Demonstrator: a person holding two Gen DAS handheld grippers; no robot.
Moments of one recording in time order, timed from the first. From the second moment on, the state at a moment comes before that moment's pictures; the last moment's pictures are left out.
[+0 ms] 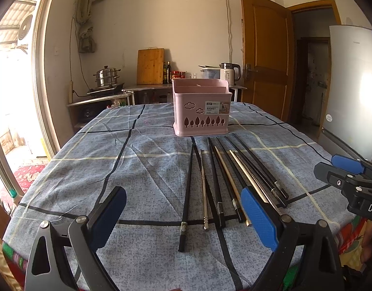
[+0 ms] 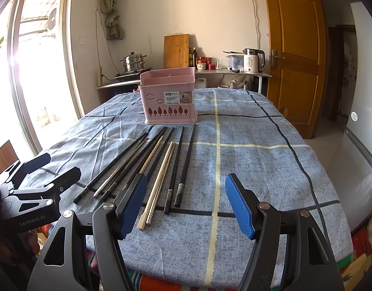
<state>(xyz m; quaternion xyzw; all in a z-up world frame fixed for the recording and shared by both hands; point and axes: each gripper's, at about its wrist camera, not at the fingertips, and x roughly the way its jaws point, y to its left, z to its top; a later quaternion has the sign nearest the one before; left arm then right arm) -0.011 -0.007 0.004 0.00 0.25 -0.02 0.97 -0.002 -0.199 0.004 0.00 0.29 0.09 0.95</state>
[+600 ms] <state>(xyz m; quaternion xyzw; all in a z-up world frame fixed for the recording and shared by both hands) -0.013 -0.009 0.005 0.01 0.25 -0.02 0.97 -0.003 -0.197 0.004 0.00 0.29 0.09 0.95</state>
